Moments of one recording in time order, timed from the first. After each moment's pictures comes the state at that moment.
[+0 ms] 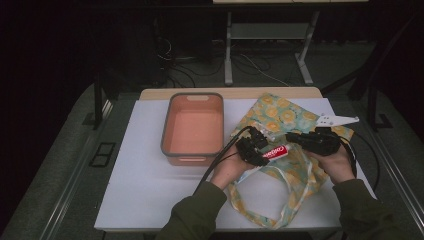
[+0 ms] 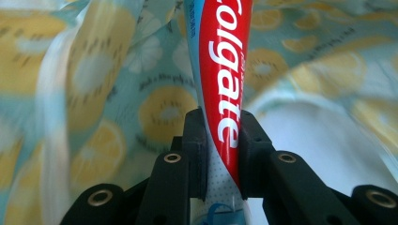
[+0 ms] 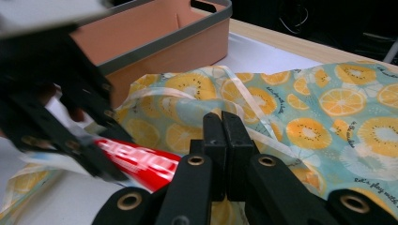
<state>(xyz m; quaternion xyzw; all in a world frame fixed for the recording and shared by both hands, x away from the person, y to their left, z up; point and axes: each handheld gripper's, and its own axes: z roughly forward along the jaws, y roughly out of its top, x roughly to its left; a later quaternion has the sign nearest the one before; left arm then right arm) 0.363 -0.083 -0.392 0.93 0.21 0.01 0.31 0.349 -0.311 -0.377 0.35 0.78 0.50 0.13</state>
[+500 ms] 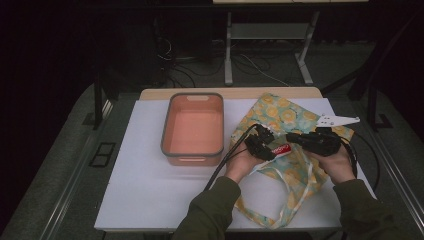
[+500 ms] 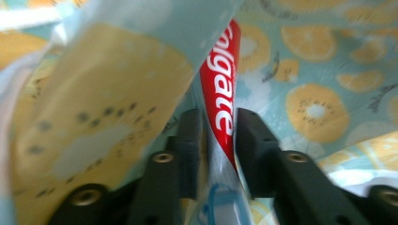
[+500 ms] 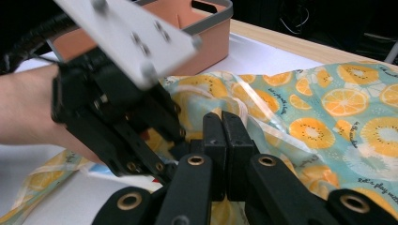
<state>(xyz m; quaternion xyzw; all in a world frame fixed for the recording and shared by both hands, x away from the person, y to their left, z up) 0.389 -0.099 -0.417 0.91 0.24 0.02 0.33 0.348 -0.312 -0.377 0.34 0.78 0.50 0.12</state>
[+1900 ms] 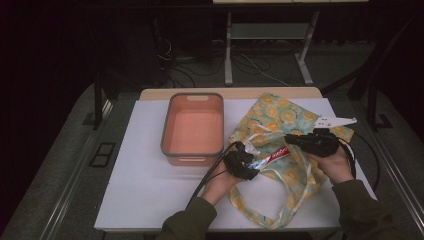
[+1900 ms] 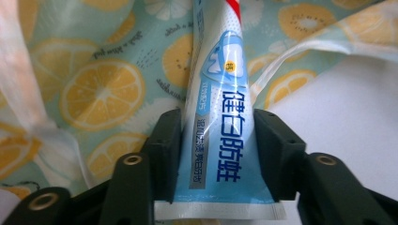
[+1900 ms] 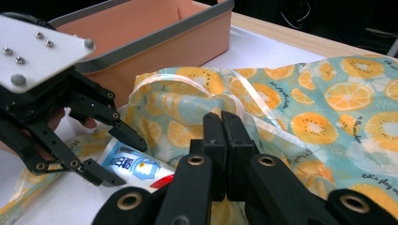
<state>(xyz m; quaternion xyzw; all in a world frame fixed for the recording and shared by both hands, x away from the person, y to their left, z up) 0.338 -0.044 -0.432 0.91 0.23 0.07 0.34 0.349 -0.308 -0.381 0.35 0.79 0.49 0.12</state>
